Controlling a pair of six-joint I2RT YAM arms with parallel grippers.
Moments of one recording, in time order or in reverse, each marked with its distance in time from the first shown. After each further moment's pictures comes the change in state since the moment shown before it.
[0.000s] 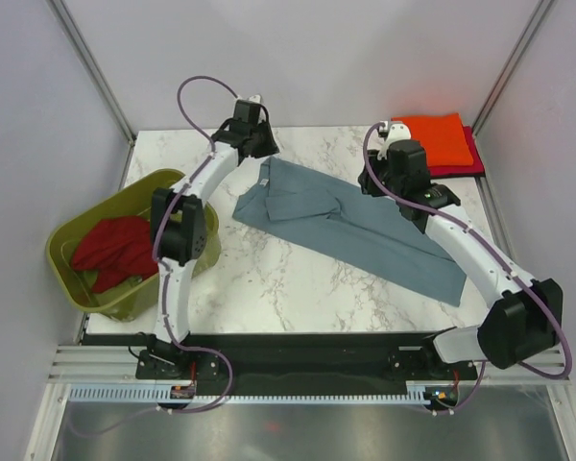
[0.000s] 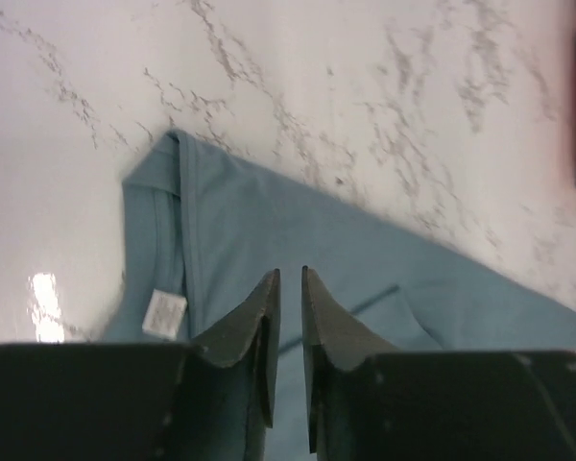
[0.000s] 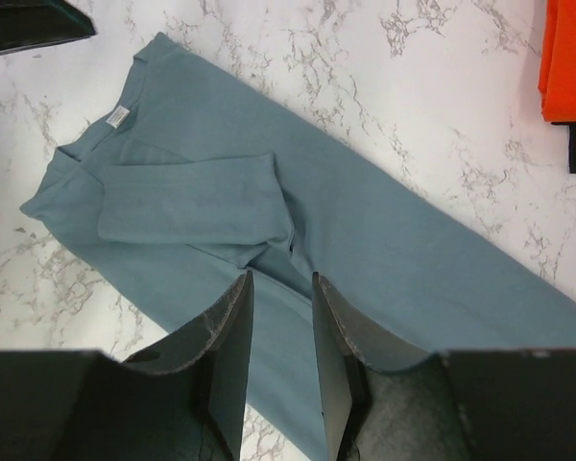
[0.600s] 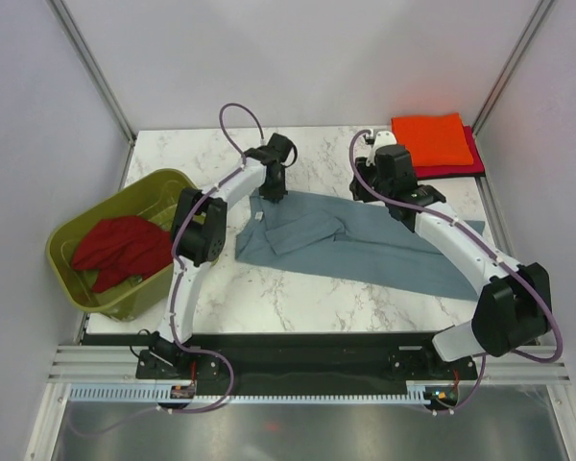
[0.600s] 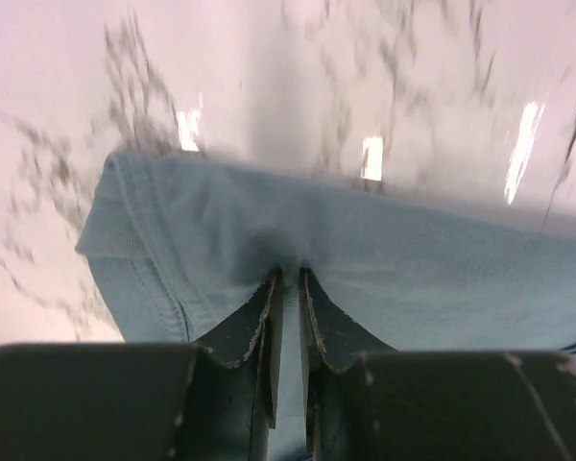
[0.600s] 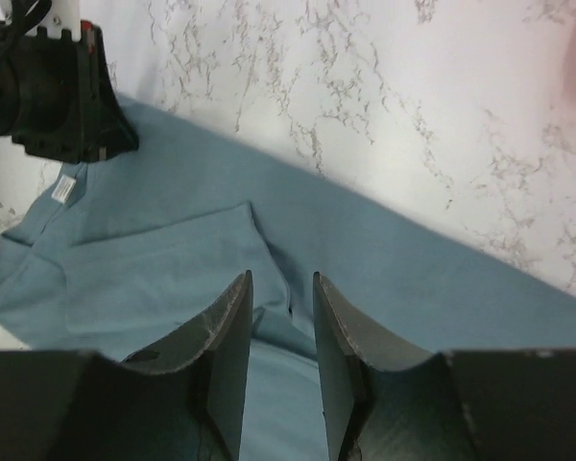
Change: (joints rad) left arm -0.136 0.022 -0.150 -0.319 -0.251 0.026; right arm 0.035 0.076 -0.025 0.032 -0.013 0.001
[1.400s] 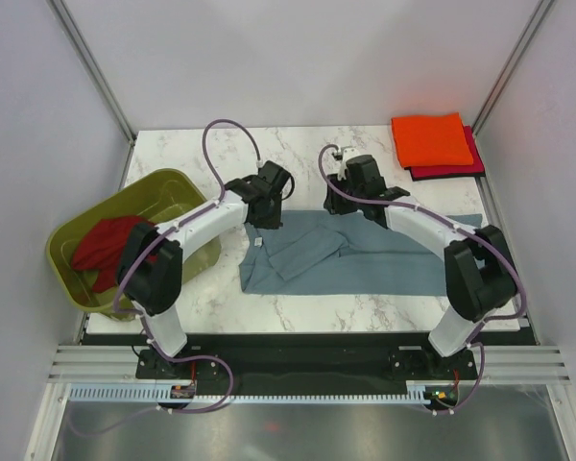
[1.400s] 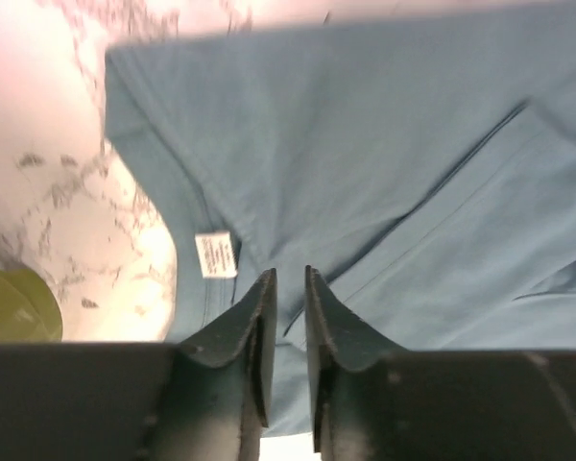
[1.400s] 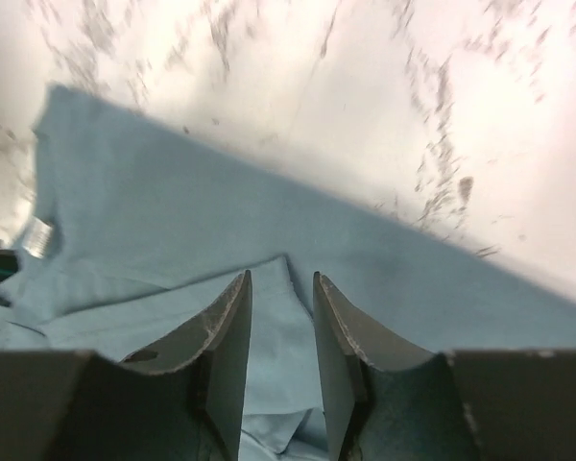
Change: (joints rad) left arm -0.148 -0.568 -0.600 0.094 -0.027 -0.022; right arm 0.070 0.256 -0.003 0.113 -0.137 0.000
